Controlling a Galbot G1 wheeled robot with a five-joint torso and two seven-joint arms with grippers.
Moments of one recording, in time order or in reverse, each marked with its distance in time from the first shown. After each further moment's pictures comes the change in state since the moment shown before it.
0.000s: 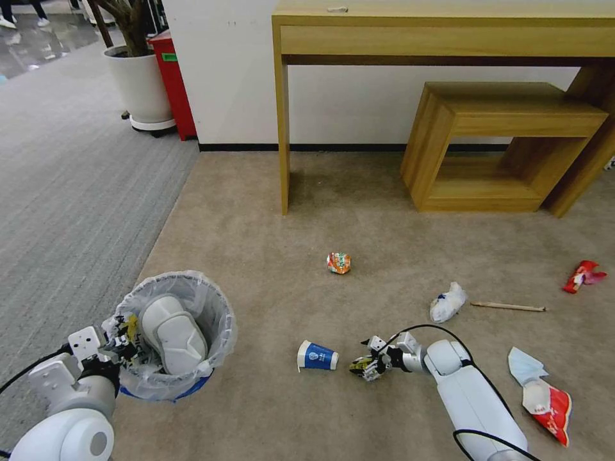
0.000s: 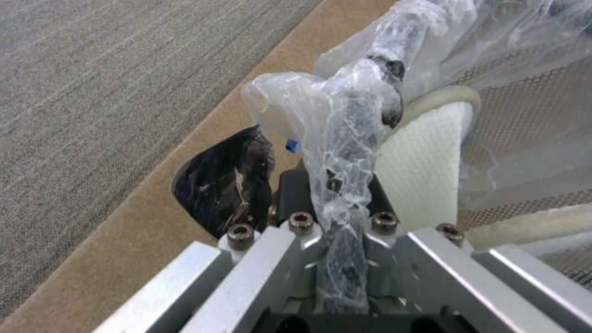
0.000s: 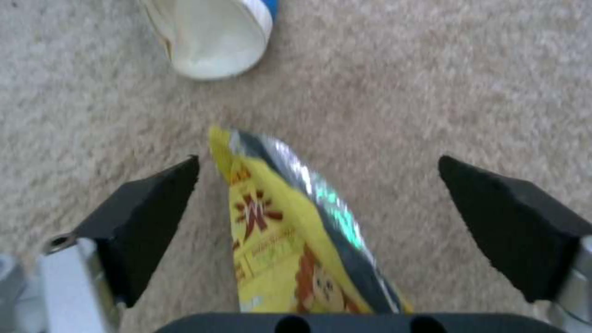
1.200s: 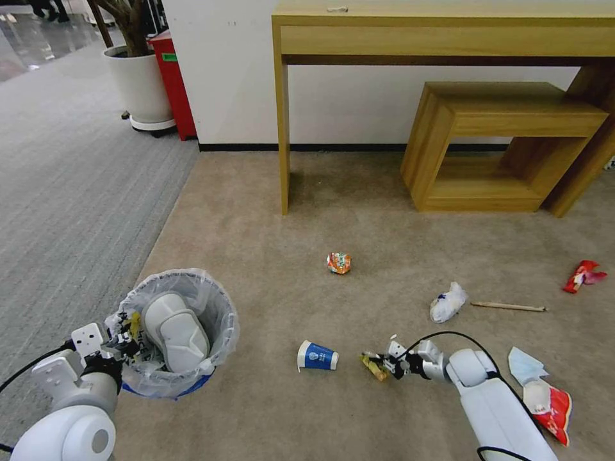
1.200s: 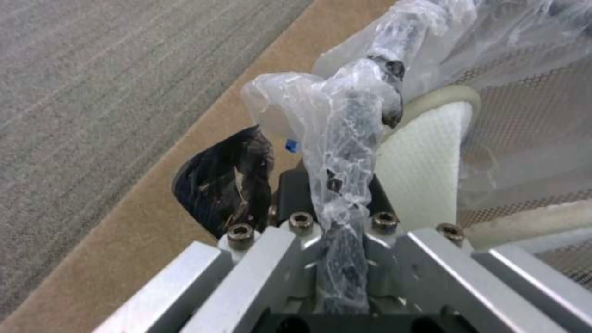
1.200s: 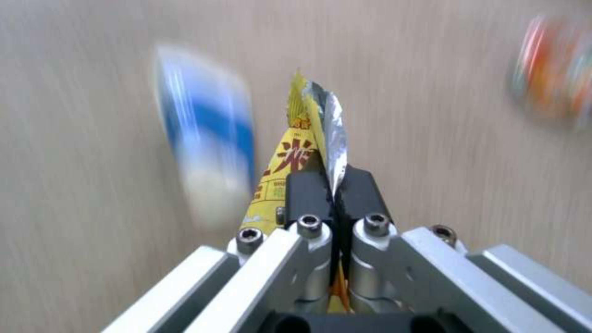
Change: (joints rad) left arm 0.001 0.013 0.015 -0.003 -0.002 0.004 -0.001; right arm -0.137 -0.100 0.037 0.261 0.368 0.103 -0.020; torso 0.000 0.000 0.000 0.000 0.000
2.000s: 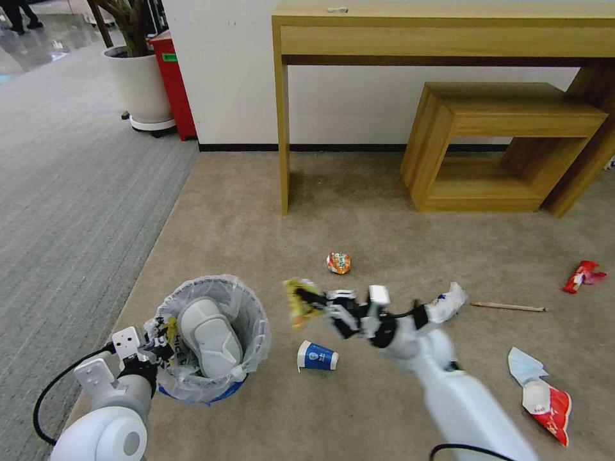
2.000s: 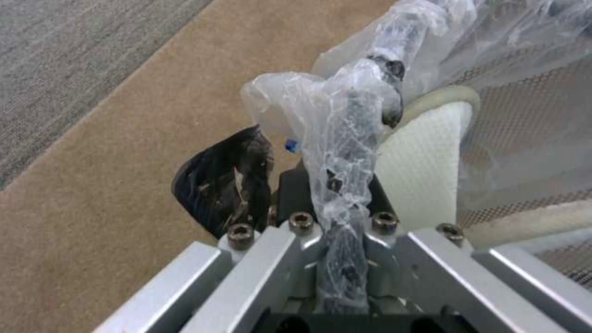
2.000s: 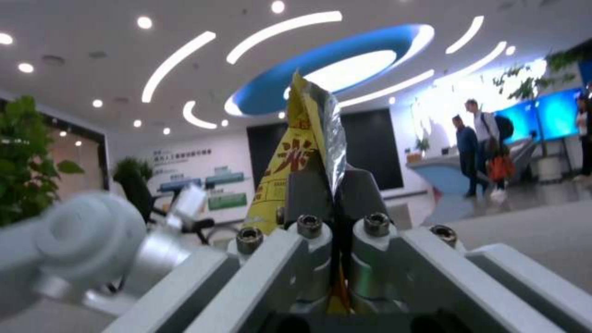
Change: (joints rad) left arm 0.016 -0.046 0.122 -0.023 -0.004 0.010 0.002; right arm 0.001 0.097 -0.354 0.403 0.860 -0.012 -0.161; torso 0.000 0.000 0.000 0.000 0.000
